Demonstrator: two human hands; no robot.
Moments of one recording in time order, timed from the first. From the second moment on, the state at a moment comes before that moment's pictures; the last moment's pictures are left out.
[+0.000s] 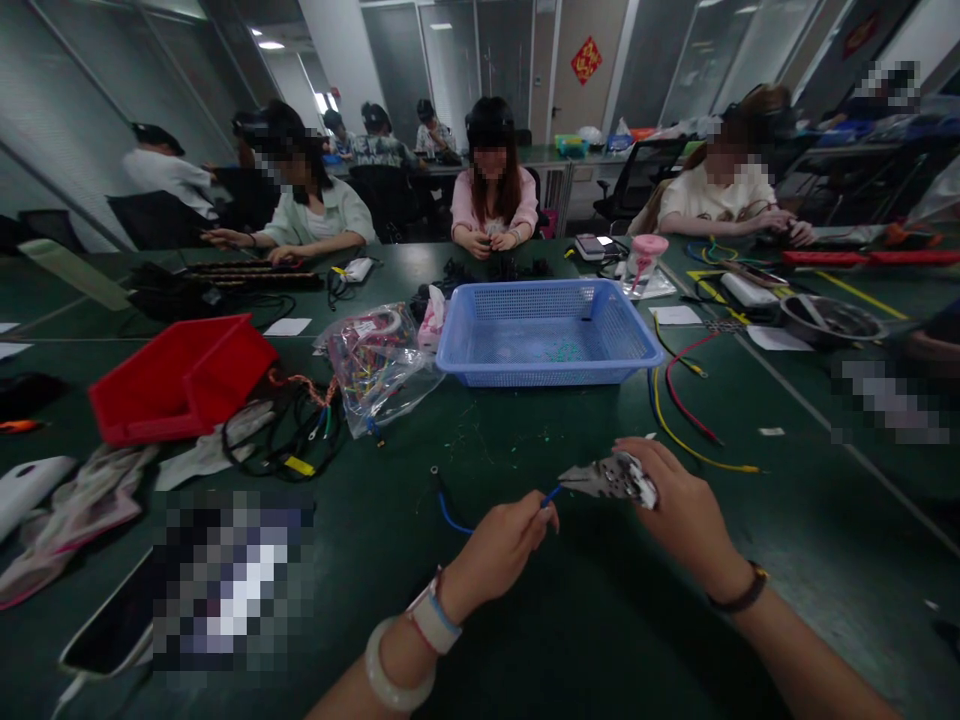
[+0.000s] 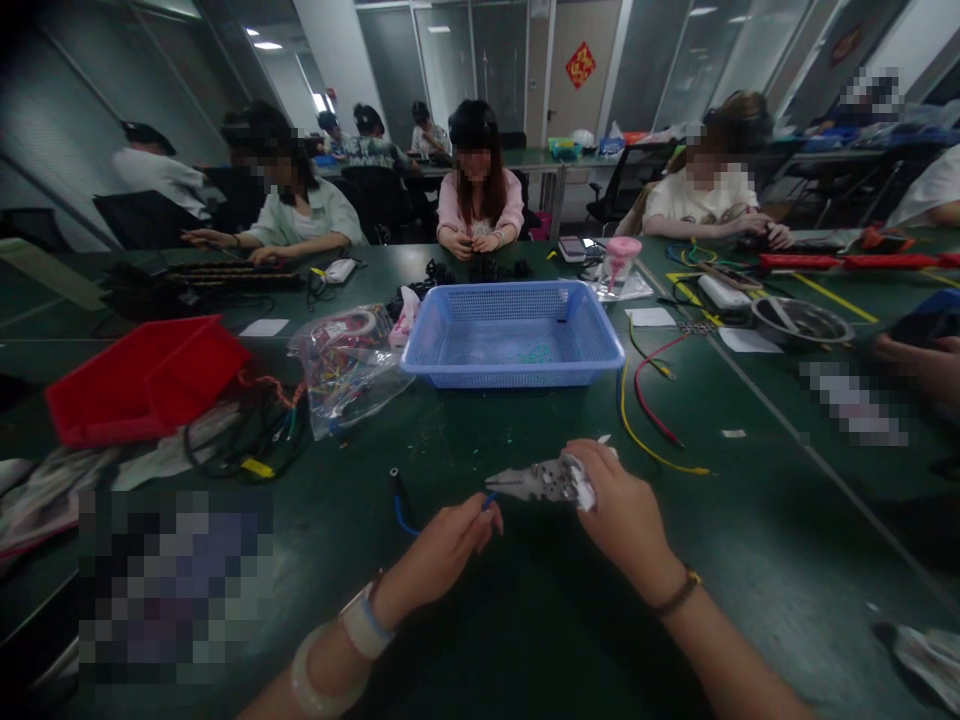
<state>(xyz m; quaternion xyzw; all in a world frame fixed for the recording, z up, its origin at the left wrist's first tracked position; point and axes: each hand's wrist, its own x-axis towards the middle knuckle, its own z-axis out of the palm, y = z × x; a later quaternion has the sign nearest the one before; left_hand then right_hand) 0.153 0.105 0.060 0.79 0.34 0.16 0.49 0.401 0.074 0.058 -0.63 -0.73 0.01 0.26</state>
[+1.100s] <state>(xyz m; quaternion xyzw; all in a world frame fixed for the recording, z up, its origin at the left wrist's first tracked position) 0.159 0.103 0.050 0.75 0.44 0.23 0.43 0.380 0.076 0.040 -0.54 -0.38 0.55 0.51</state>
